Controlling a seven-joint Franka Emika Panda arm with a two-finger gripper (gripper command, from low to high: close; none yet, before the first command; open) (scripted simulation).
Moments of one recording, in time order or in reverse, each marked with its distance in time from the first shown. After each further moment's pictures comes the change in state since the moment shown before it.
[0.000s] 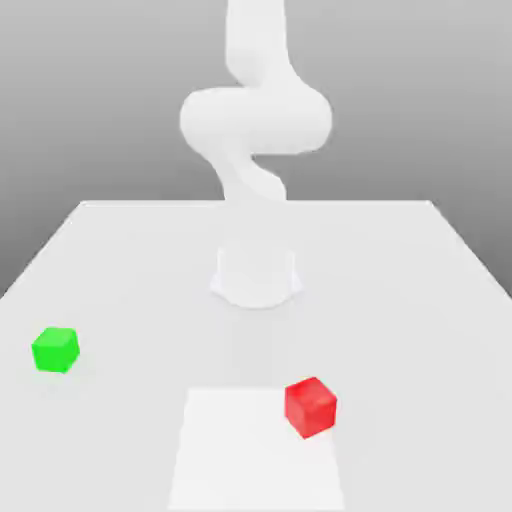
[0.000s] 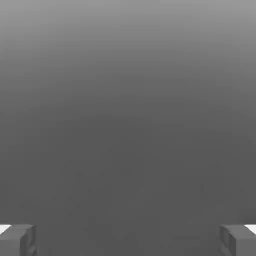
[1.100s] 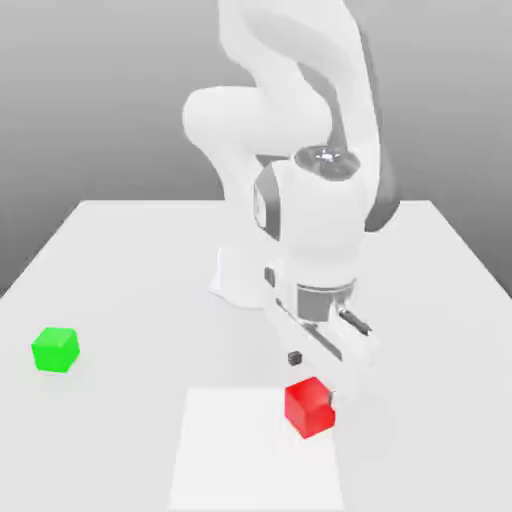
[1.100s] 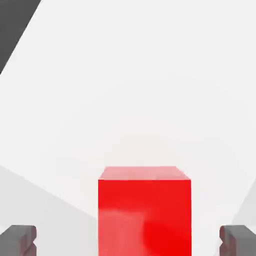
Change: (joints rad) arm -0.176 0.827 0.314 -0.435 -0.126 0.542 1.223
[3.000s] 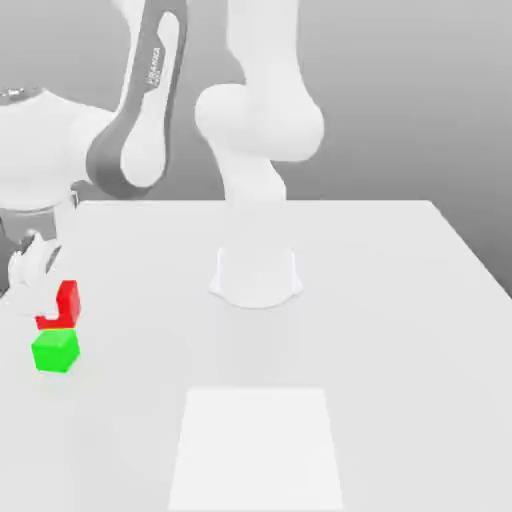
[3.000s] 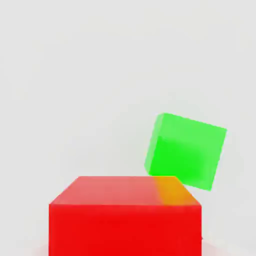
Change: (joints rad) arm -0.609 -0.185 -0.500 0.022 0.115 -0.211 -0.770
